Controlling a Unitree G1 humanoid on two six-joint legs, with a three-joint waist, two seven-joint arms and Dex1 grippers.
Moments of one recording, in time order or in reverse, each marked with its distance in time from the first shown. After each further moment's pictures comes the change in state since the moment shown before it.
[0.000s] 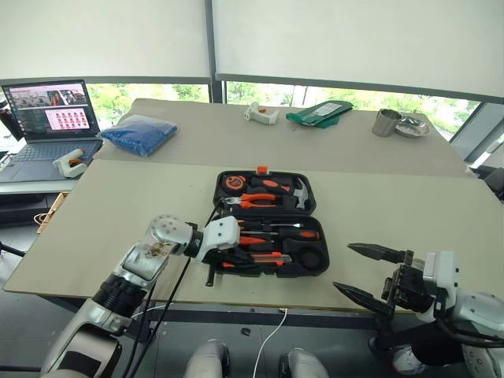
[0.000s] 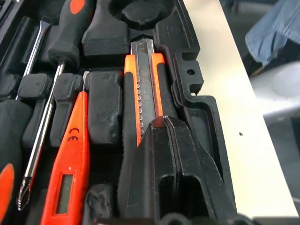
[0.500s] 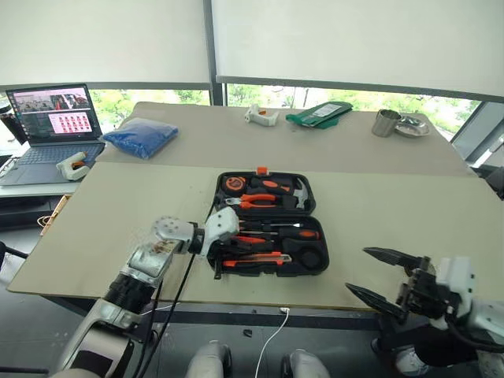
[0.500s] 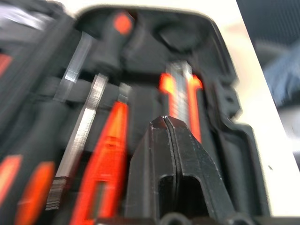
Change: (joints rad) left arm 0.015 -0.088 0.168 0.103 -0.127 -0.043 0.039; right arm 0.142 -0.005 -0.158 0.002 -0.002 -0.002 -0.021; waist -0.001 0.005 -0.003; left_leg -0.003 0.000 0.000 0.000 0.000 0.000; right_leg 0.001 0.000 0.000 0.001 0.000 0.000
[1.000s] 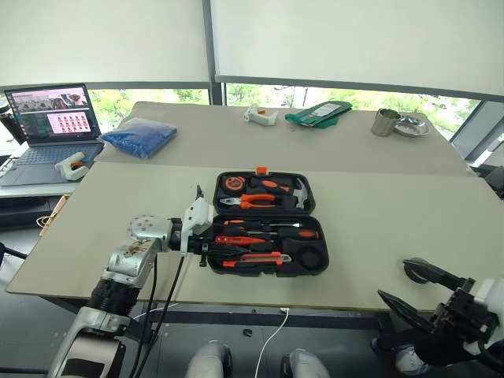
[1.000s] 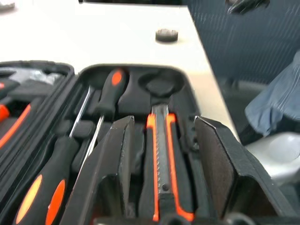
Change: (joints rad) left arm 0.076 0.050 0.126 -0.059 -0.191 -0.027 -0.151; right arm 0.191 0.090 -0.176 -0.015 0.005 -0.047 -0.030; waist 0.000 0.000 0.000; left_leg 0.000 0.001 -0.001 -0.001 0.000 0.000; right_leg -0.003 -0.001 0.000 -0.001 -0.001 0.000
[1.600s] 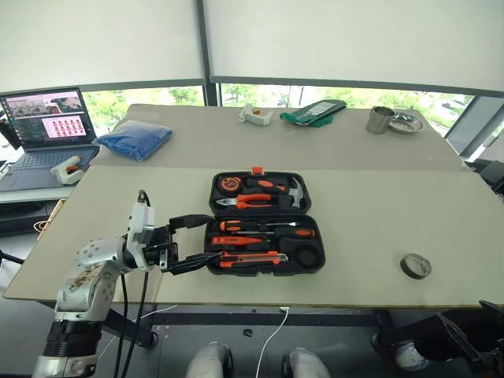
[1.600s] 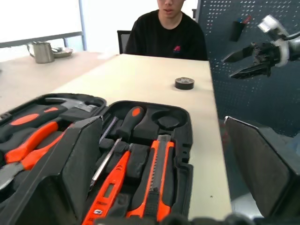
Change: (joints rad) left arm 0.269 0.078 0.231 -0.209 -0.194 0.030 0.031; right arm 0.095 -0.044 -0.129 0.048 -0.186 0.109 -0.253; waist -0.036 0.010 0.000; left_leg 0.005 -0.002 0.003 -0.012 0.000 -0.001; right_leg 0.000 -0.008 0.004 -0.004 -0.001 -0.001
